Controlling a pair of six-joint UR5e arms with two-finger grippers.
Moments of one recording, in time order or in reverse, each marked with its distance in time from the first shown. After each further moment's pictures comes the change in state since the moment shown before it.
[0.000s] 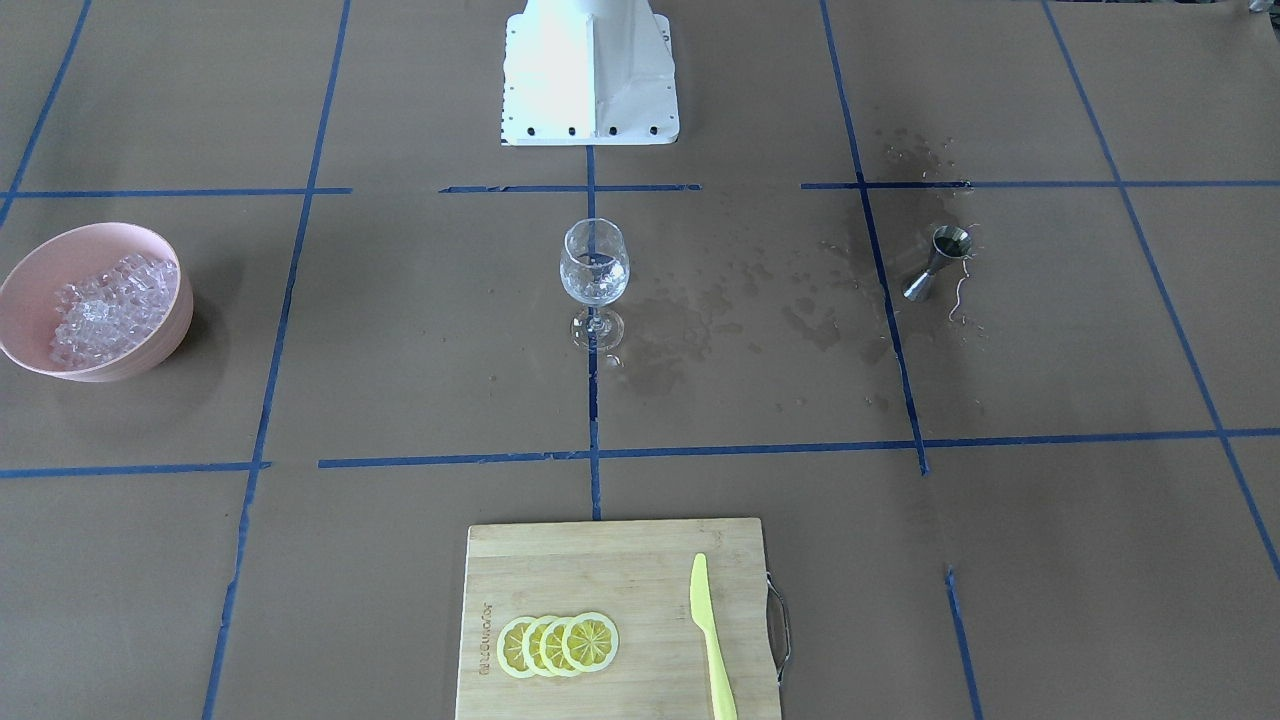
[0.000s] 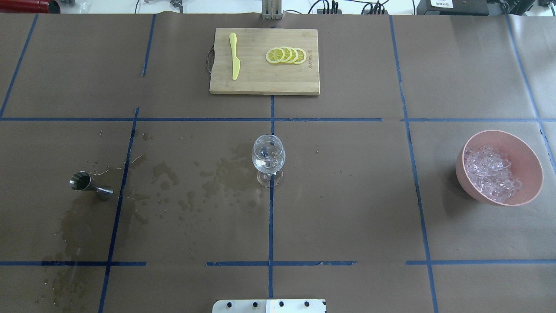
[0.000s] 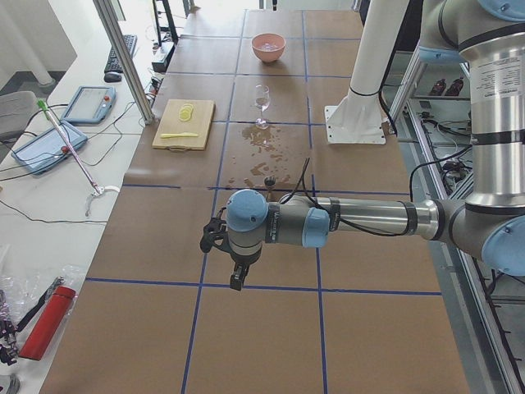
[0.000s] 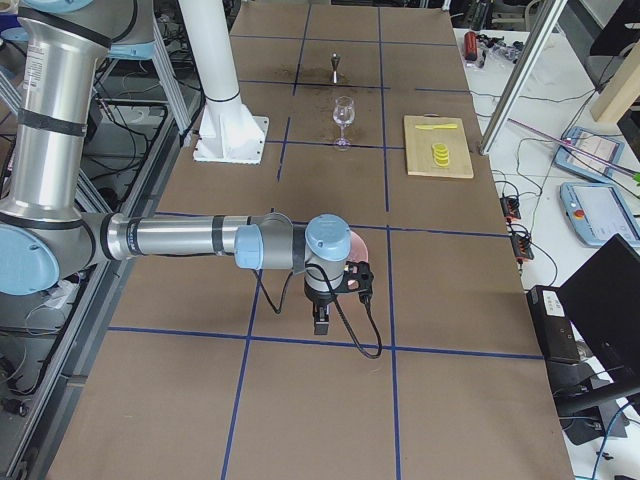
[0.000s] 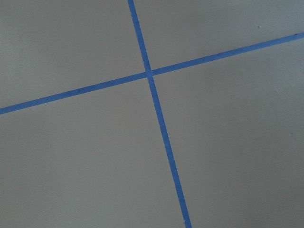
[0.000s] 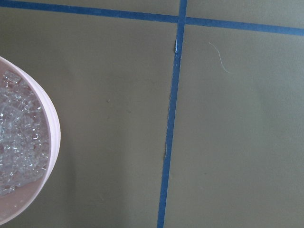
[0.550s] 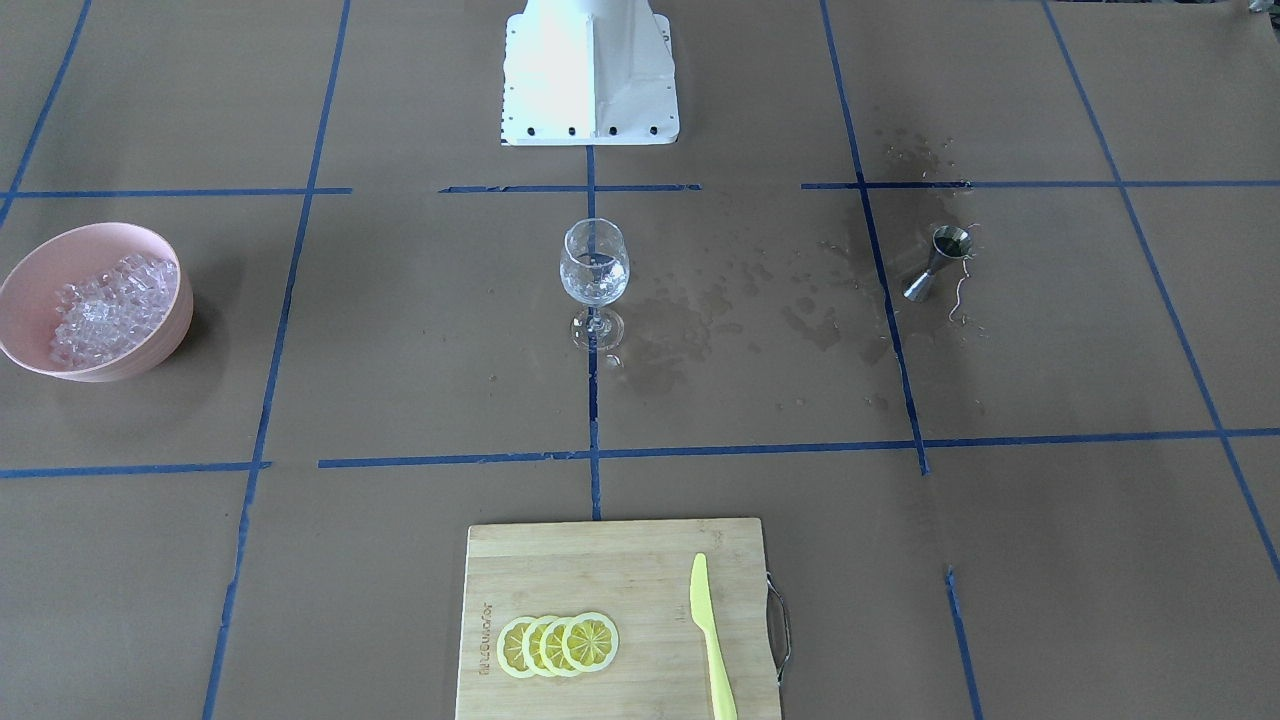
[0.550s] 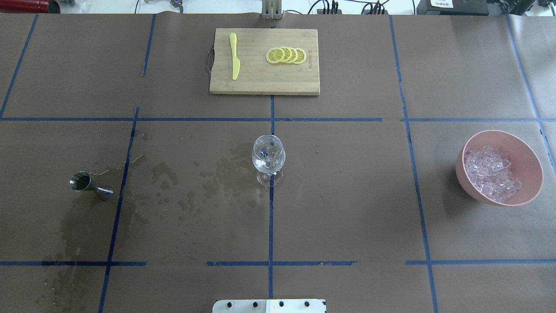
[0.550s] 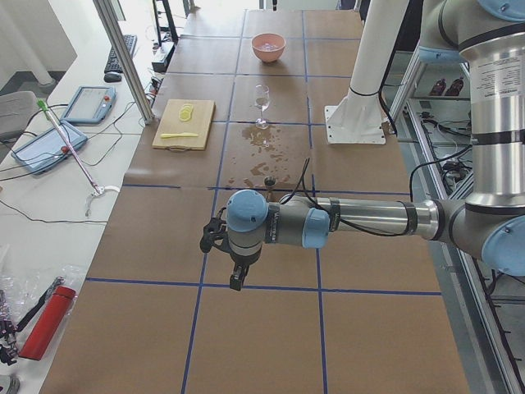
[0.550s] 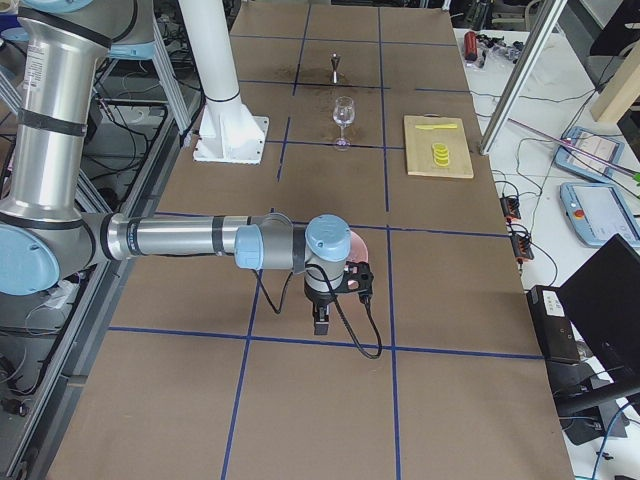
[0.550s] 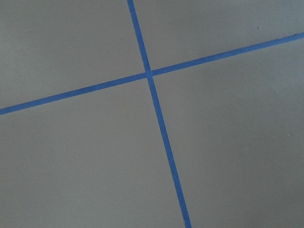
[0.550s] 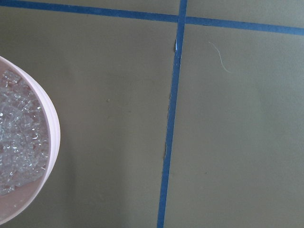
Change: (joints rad) left arm 0.000 0.001 0.003 -0.014 0.002 0.001; right arm -0.001 0.000 -0.001 0.000 0.000 0.000
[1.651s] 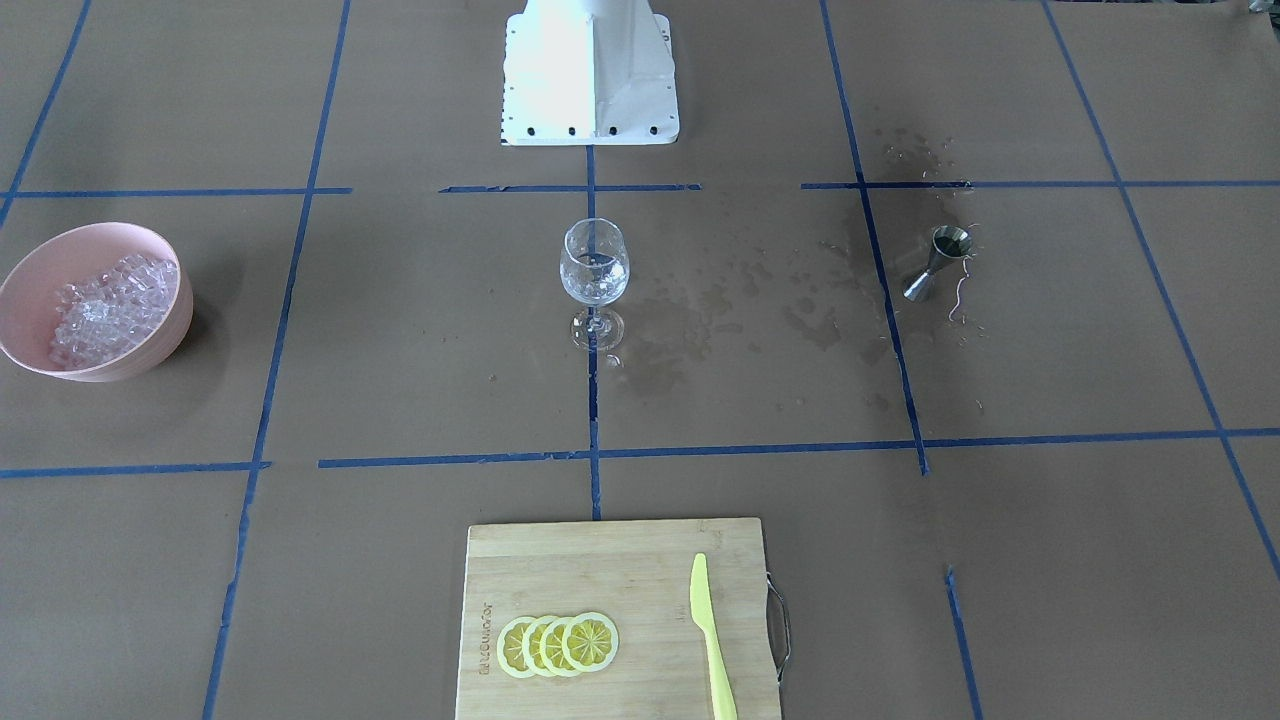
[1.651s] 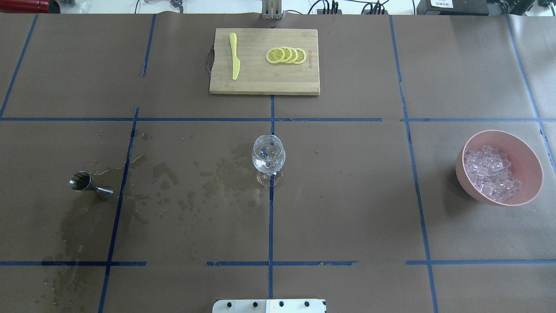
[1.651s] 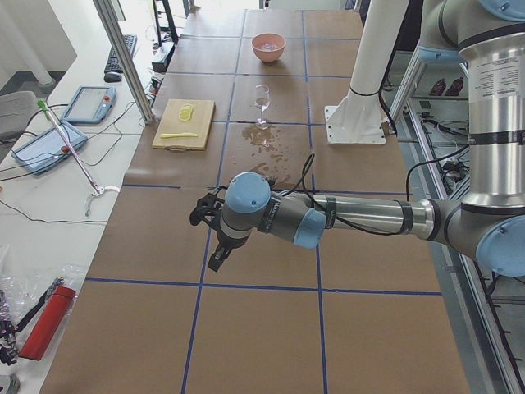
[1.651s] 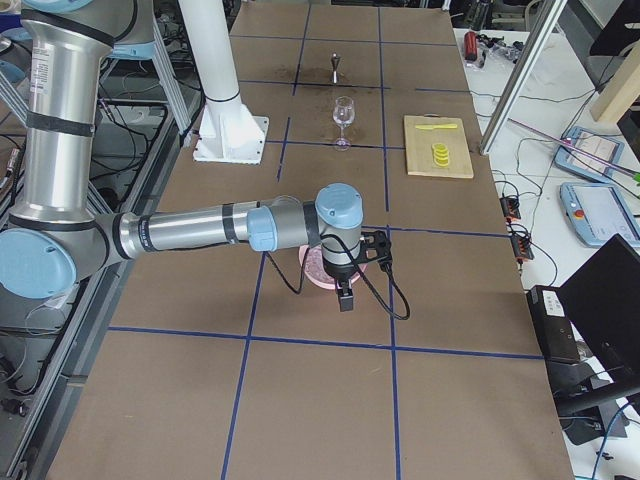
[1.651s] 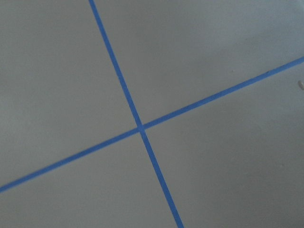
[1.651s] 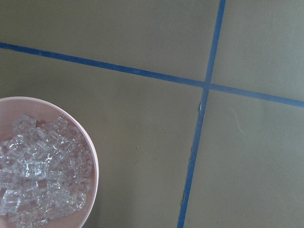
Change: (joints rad) left arm -0.005 -0.024 0.010 -0.345 -0.007 -0.009; right arm 0.000 0.062 0.046 0.070 -0.004 0.013
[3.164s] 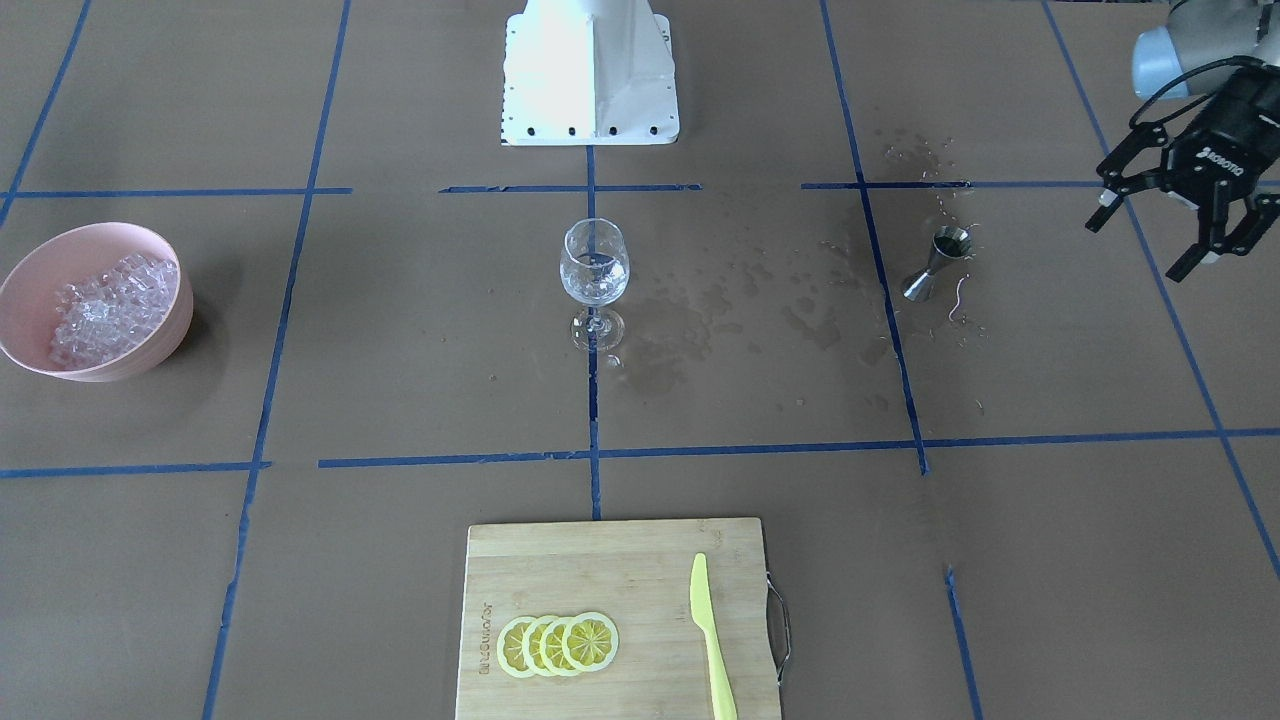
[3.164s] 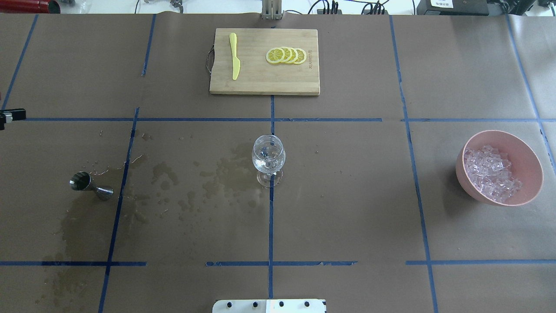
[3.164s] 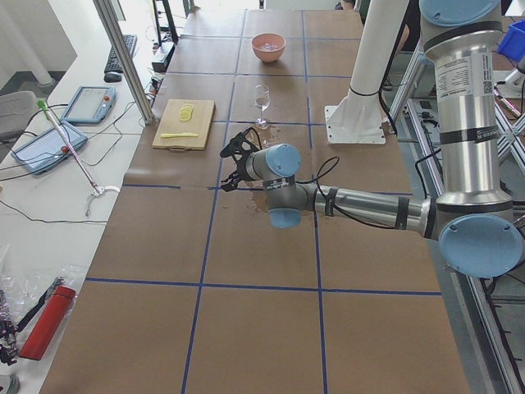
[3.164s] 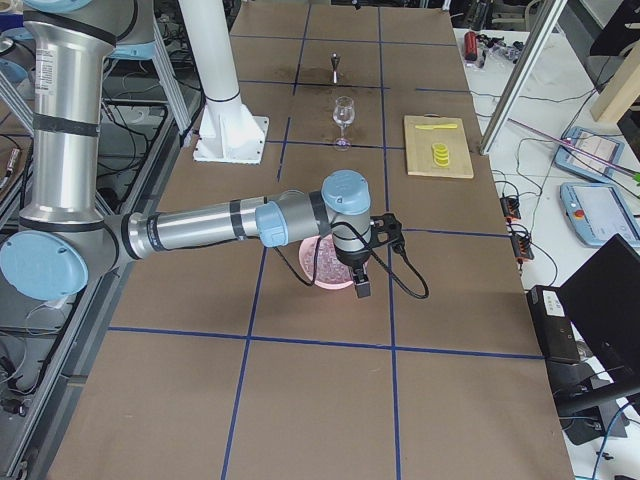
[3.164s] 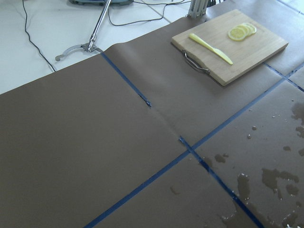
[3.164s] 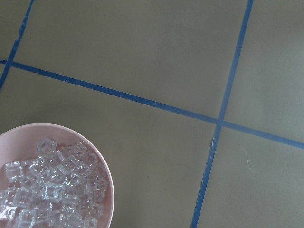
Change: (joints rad) left arm 0.512 0.035 -0.070 -0.888 0.343 -0.875; right arm -0.002 0.037 -0.001 0.061 0.012 -0.007
